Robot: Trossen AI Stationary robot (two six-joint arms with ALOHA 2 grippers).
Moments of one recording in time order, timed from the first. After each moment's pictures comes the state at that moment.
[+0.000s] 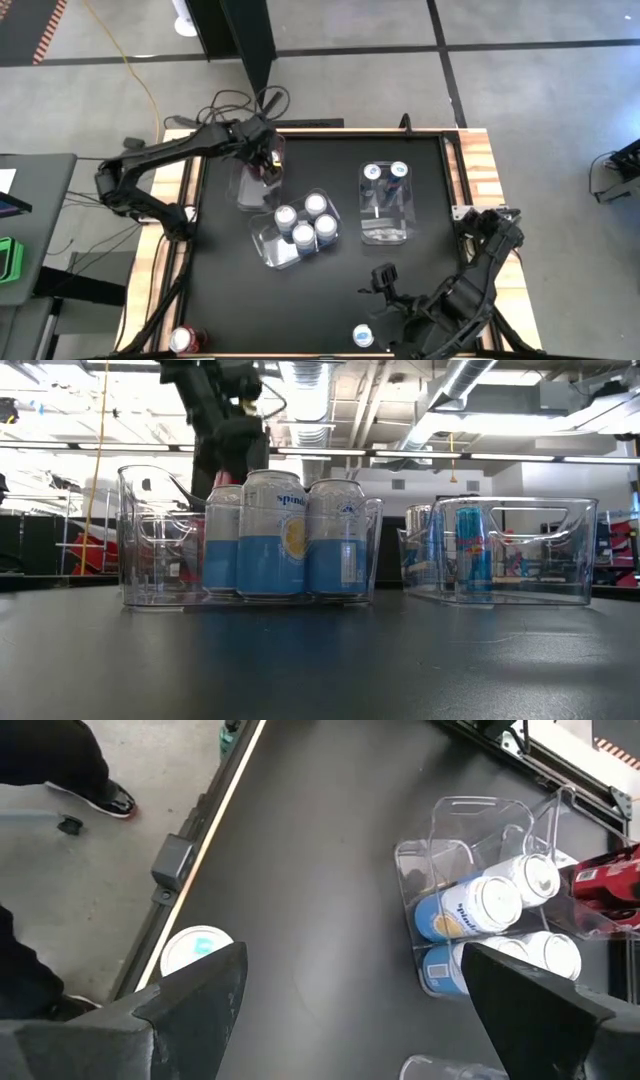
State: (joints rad) left arm 0.51 1.41 1.22 -0.82 -0.07 -0.06; right arm 0.81 1.99 2.33 -1.43 0.55 0.29
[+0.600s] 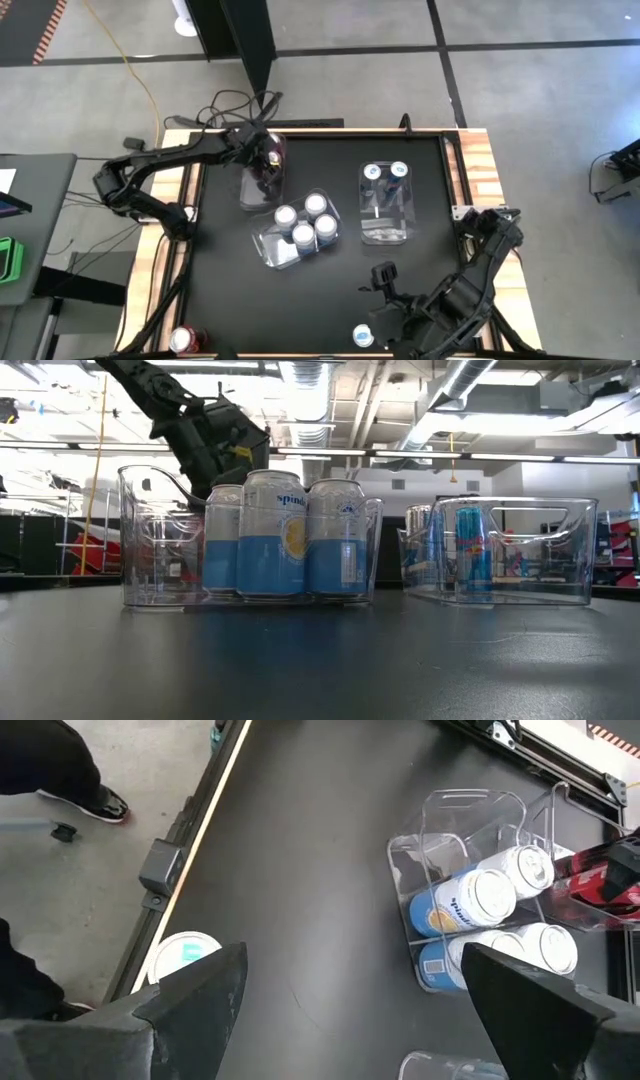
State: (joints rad) left arm 0.64 1.41 0.92 -0.39 -0.01 0.02; right arm 0.80 1.99 2.33 -1.44 0.55 0.32
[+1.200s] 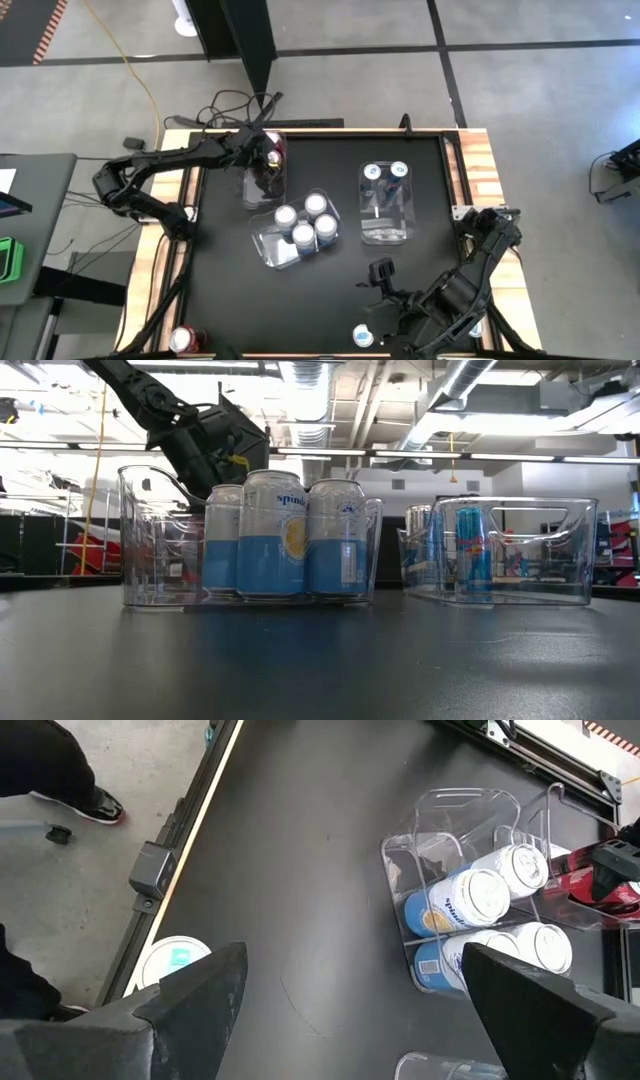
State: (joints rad) left arm 0.65 1.41 0.84 -0.27 -0.03 0.02; right arm 0.77 2.00 2.33 -1.43 0.55 0.31
